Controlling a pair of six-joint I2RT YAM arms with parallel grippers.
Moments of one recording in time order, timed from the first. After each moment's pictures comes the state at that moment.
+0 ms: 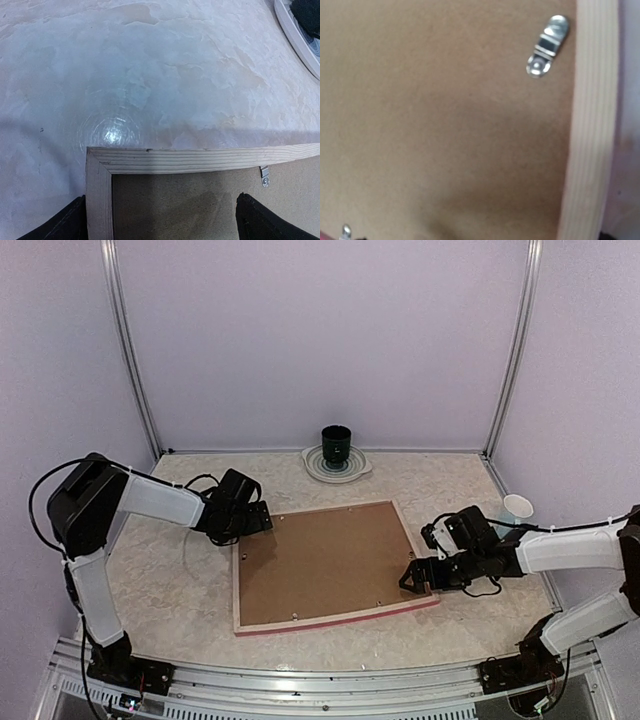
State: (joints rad) left arm -0.59 1.89 1.02 -0.04 -0.29 -0.77; right arm 0.61 1.32 0.53 -0.16 -0.22 0.48
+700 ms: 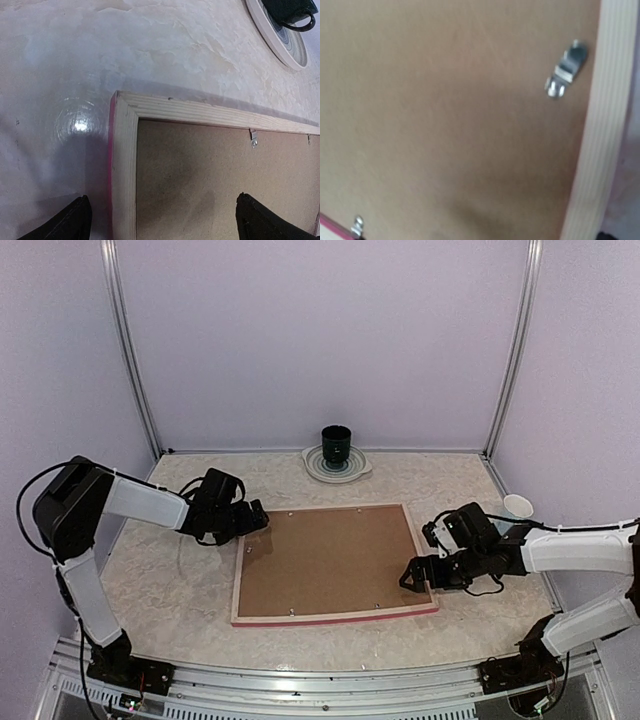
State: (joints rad) left arm -0.51 1.84 0.96 0.07 -0.07 -0.74; right arm 0.65 1.26 0.55 -0.26 -0.18 0.52
